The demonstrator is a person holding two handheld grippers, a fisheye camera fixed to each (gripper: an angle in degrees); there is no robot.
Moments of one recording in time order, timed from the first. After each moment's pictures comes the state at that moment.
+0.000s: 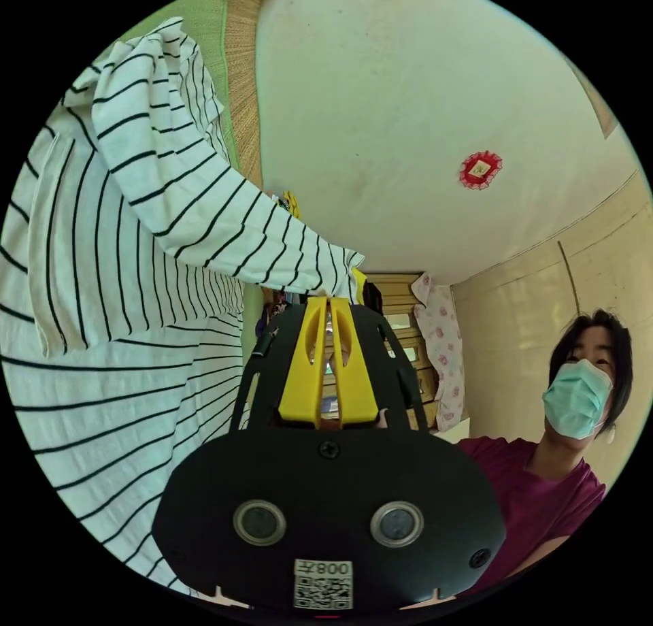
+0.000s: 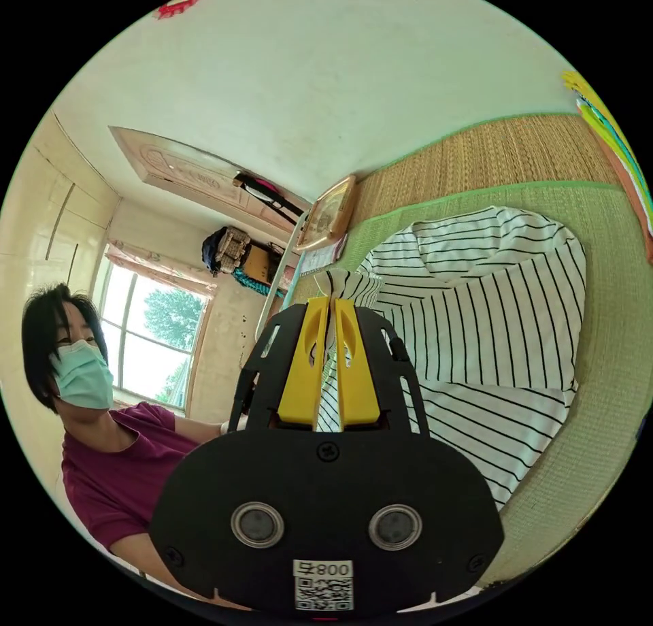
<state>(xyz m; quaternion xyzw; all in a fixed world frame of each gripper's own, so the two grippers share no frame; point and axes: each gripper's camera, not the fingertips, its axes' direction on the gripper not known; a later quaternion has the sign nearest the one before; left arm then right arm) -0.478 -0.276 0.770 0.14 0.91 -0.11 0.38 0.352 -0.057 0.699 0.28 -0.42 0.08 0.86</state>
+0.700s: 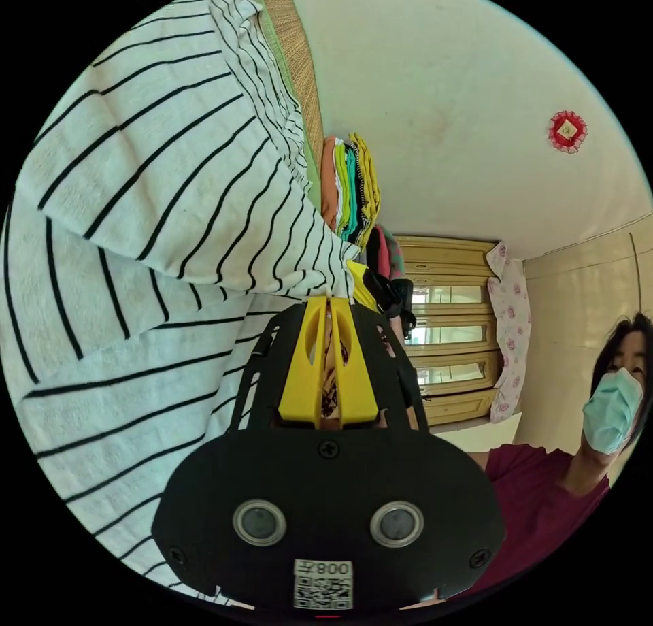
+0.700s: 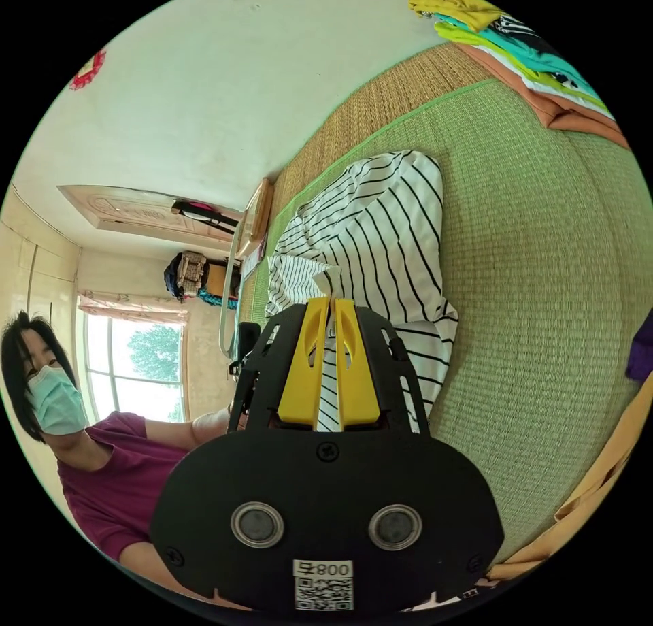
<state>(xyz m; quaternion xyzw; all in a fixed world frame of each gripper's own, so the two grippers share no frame) -0.309 -0.380 0.735 0.08 0.86 -0.05 0.51 0.557 0.005 0.780 0.23 -0.40 0.17 0.87</state>
